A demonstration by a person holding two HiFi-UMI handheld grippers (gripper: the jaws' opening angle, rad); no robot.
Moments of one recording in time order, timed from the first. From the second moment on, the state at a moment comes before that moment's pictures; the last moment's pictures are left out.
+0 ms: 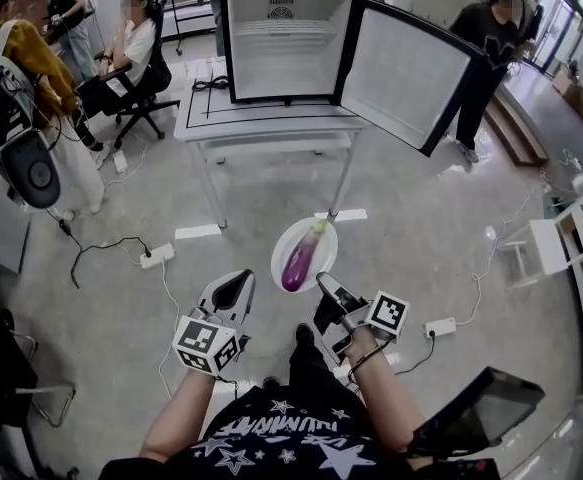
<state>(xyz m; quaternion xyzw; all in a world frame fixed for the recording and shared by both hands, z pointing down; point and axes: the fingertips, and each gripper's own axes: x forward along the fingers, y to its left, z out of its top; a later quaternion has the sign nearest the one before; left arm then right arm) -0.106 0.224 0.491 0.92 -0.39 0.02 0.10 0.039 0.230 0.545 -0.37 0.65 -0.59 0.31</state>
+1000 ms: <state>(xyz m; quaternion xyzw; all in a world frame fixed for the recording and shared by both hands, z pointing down) -0.056 0.072 0.480 0.89 -0.44 0.01 0.10 0.098 0.053 0.534 -0.32 0.67 -0.60 0.30</state>
